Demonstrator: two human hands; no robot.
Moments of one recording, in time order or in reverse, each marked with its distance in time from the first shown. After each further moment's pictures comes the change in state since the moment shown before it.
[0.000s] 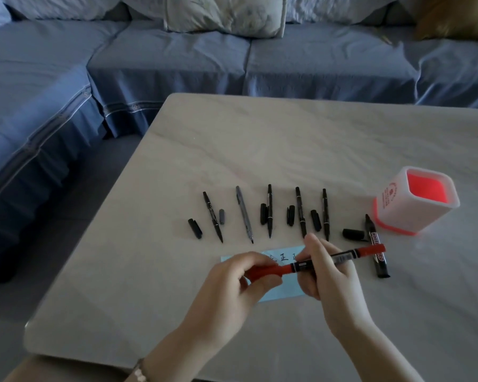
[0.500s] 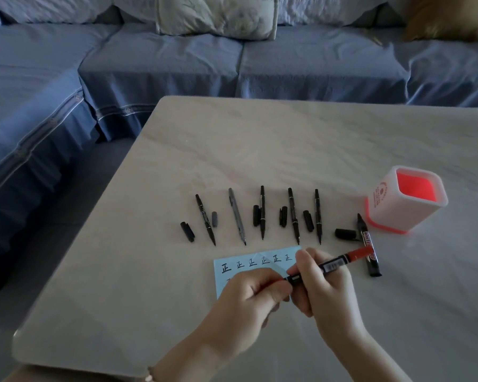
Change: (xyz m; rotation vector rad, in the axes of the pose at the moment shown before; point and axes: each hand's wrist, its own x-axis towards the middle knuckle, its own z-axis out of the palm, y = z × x) left_hand 0.001 0.013 0.019 -0.359 -0.239 -0.177; right_hand -0.004 0.011 -0.006 -0.023 0.013 -0.102
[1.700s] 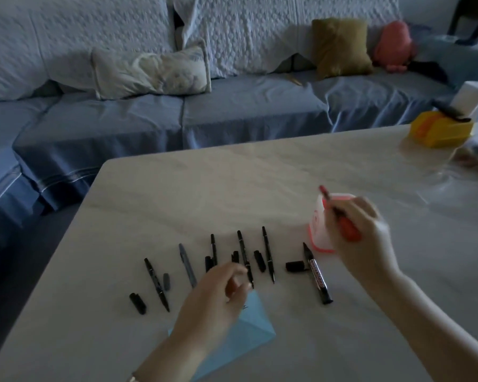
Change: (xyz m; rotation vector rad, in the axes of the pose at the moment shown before) left_hand 0.070 0.018 0.005 0.718 0.174 0.320; right_hand 0.084 -0.054 -0.125 -0.837 0.522 -0.747
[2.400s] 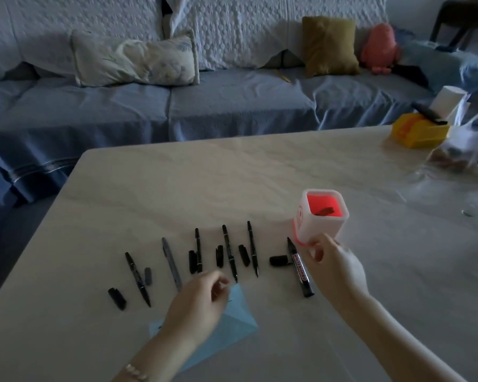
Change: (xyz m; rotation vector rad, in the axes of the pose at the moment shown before) left_hand 0.006 -0.023 0.027 0.084 -0.091 -0.111; right_hand -0.043 0.018 0.007 -0.372 -0.404 0.425
